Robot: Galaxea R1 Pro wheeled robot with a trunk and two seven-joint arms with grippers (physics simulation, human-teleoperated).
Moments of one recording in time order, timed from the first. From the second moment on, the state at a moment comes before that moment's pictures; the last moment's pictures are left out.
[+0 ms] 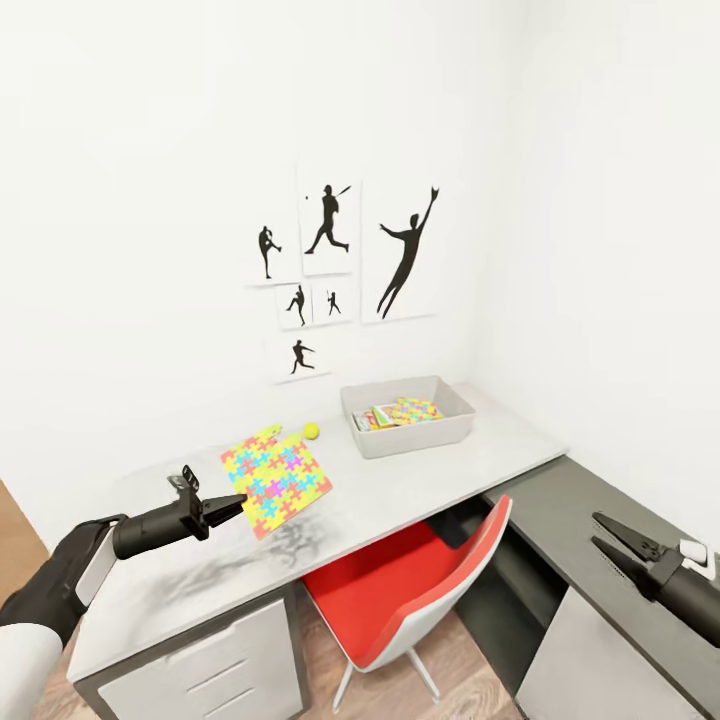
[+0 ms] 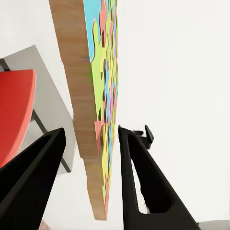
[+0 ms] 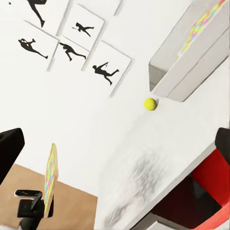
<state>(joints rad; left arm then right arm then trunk) -0.63 0.31 0.10 -0.77 0.41 1.03 -1.45 -0.05 -0.34 -0.53 -1.46 -1.06 0.87 0.68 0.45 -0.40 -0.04</state>
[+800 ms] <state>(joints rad) -0.63 0.33 0.10 -0.77 0.41 1.01 -1.44 -0.05 -0.33 -0.64 -1.58 -1.07 1.04 0.86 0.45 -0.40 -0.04</state>
